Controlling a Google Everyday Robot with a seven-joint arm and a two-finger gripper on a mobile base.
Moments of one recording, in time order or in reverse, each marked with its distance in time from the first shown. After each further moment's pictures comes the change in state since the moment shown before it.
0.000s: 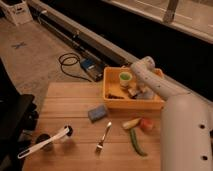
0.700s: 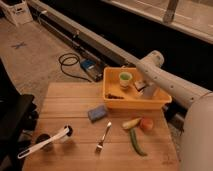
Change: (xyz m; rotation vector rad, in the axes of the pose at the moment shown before) arm 0.043 0.003 -0.078 0.122 0.137 0.061
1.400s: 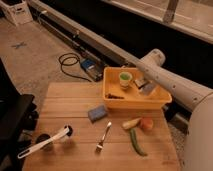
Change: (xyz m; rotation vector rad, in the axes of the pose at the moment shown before) arm 0.016 -0.007 -0.023 0.053 0.054 0.003
